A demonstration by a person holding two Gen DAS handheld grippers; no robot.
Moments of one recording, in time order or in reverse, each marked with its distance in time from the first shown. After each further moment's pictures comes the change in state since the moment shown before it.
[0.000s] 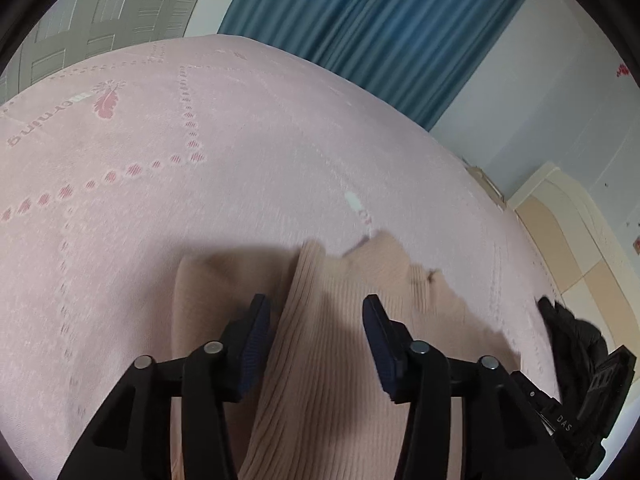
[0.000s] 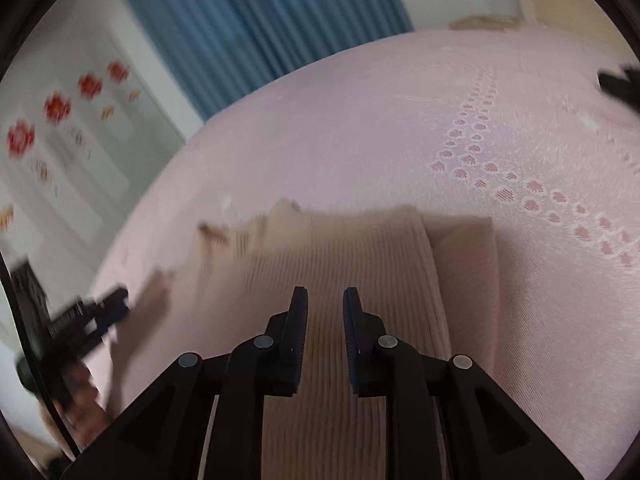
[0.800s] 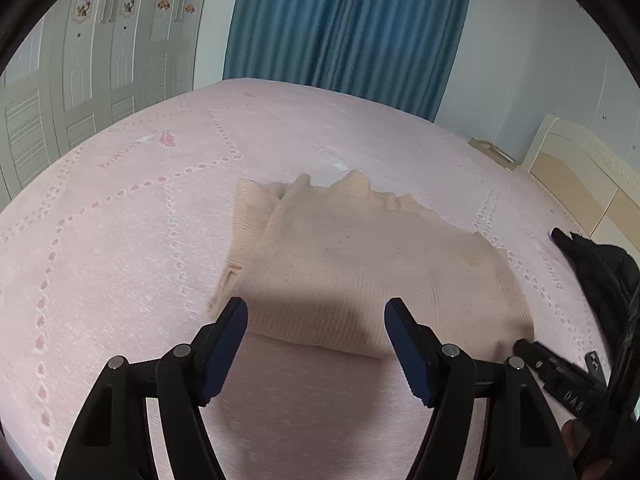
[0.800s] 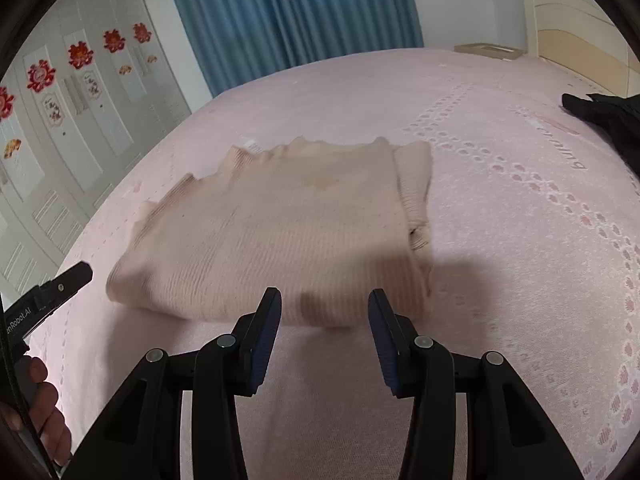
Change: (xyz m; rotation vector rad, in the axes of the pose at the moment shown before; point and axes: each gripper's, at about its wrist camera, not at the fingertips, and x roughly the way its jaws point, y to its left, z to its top) left arm -0.137 -0.061 -0.120 0.172 -0.094 0.183; right arm -0.101 0.007 -0.105 -0.117 0.009 -0.069
